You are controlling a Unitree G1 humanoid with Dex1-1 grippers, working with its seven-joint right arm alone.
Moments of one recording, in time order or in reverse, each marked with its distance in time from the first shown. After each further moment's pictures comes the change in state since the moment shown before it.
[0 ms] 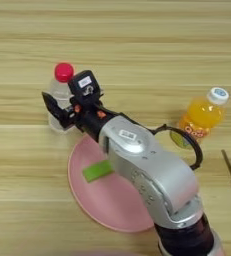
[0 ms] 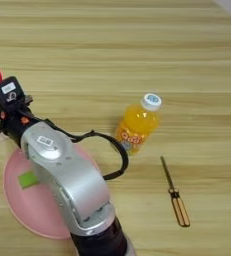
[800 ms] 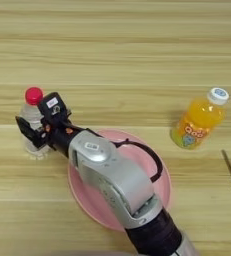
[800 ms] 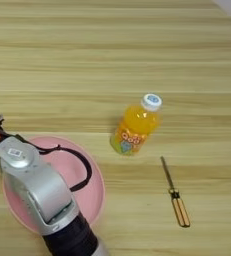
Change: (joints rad) arm 0.056 0.075 0.094 0.278 -0.031 -0.217 0.049
